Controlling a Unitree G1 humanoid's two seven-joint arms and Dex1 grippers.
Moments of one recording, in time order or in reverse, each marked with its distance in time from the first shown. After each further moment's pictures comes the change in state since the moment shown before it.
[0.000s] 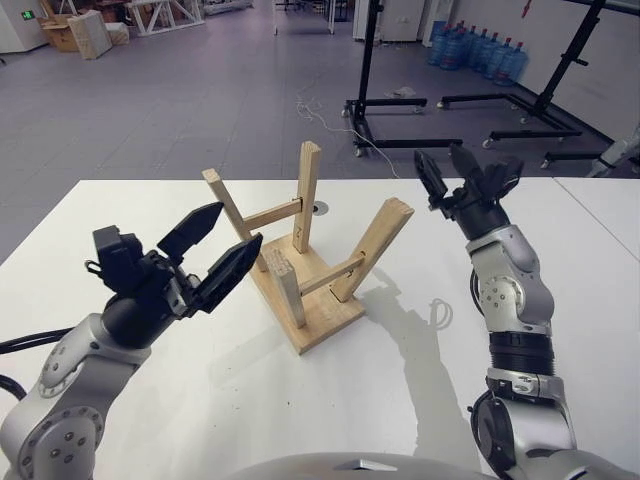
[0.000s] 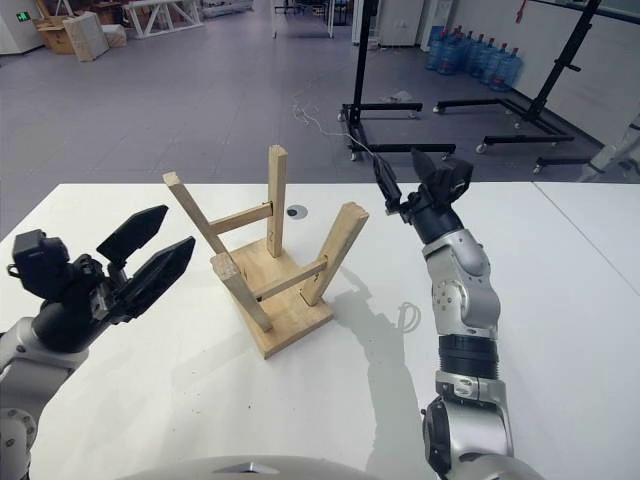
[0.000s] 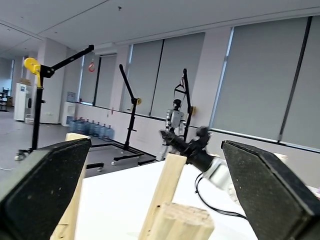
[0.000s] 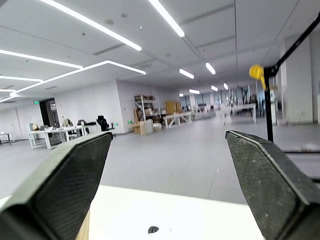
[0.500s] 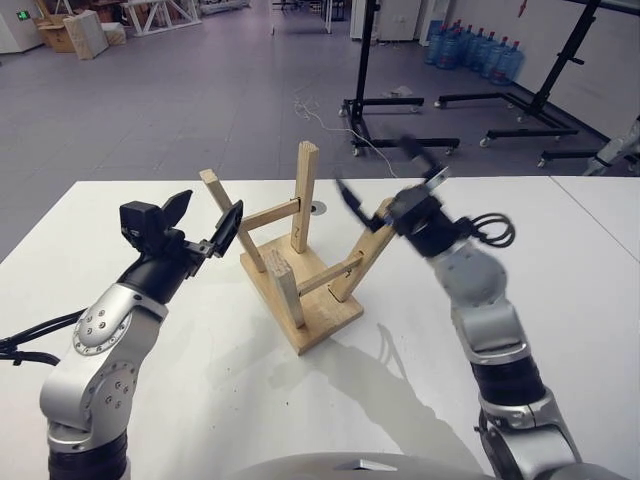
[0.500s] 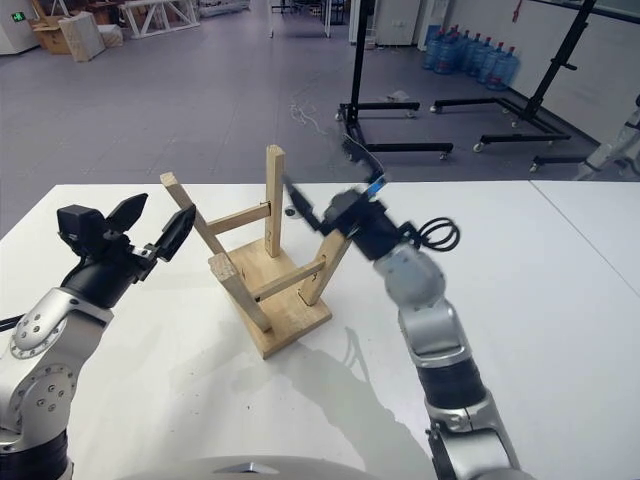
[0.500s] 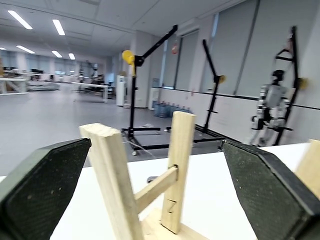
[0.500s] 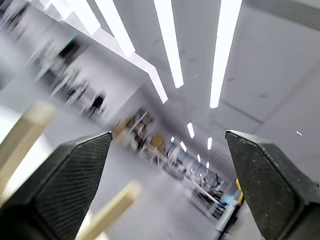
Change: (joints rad) left arm -0.118 -0.056 -0.009 0.109 0.385 0.063 0.201; right arm 0.020 -0.024 0.279 -0.439 -0.457 -0.257 -0.149
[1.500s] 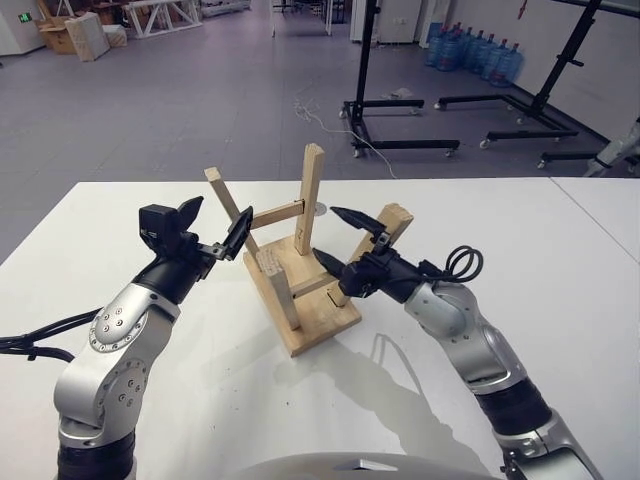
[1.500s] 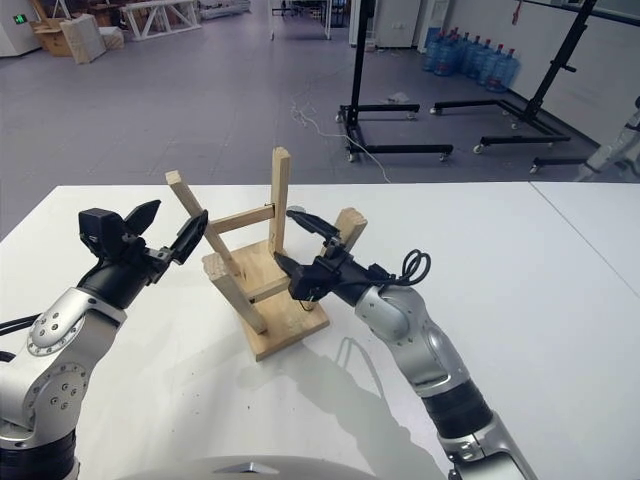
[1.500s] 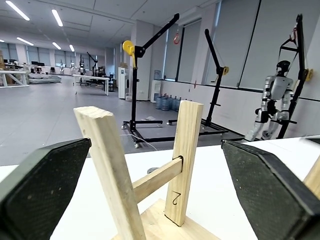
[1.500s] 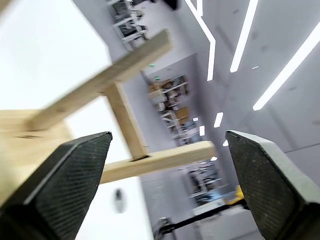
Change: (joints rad) left arm -0.041 -0.026 -0.090 0.037 0.090 0.018 0.113; right arm 0.174 -0.125 0.217 0.075 -0.614 -0.208 -0.027
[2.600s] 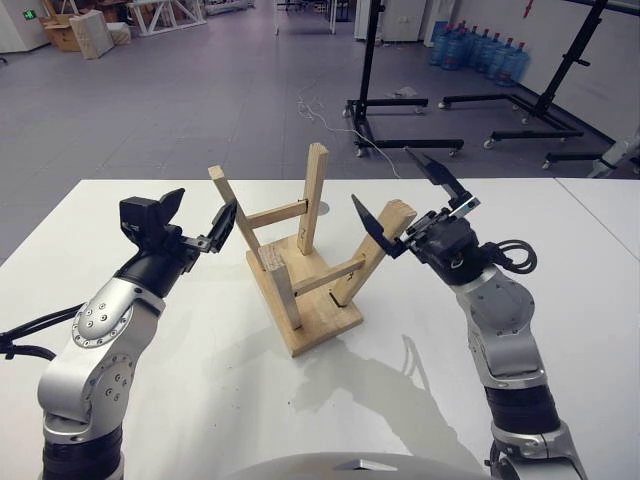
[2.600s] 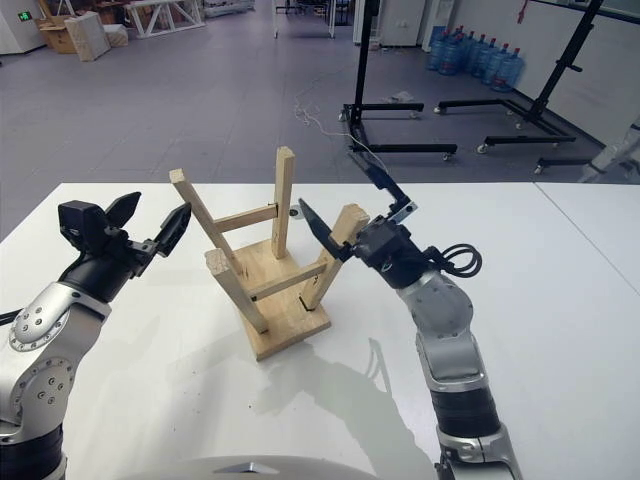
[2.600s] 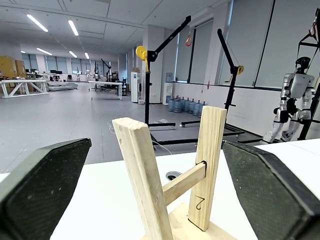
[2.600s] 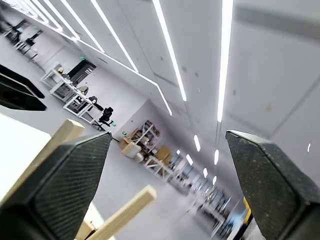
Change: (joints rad) left arm -0.003 0.047 0.042 0.015 -0.005 -0.012 0.004; right arm 0.040 0.090 -0.208 -0.090 0.461 -0.105 0.137
